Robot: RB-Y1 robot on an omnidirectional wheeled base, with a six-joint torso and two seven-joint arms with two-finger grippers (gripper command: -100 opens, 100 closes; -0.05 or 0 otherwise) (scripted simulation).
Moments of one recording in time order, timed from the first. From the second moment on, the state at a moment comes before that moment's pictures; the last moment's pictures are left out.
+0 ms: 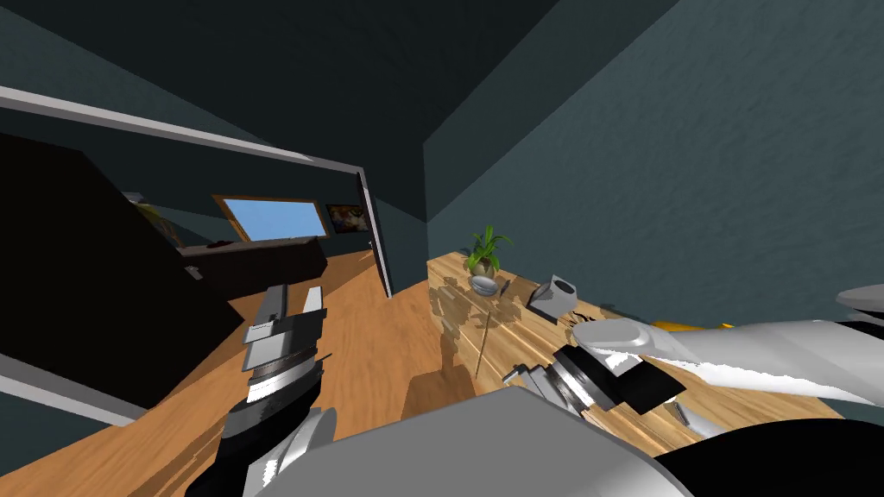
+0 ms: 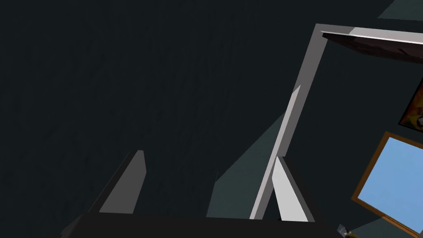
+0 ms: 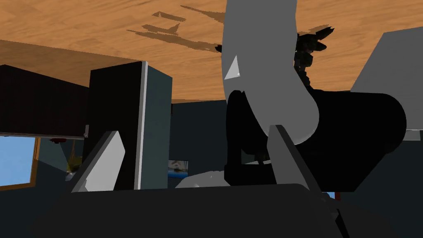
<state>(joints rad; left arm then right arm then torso) 0.54 -0.05 -0.02 -2.34 0.07 -0.60 -0.15 -0.10 -1.86 1.08 -2.21 0.48 -0.60 0.72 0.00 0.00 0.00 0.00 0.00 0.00</state>
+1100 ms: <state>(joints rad) 0.54 -0.05 -0.02 -2.34 0.07 -0.60 -0.15 -0.17 -2.16 1.30 -2.03 0.47 -0.62 0.89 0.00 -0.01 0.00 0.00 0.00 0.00</state>
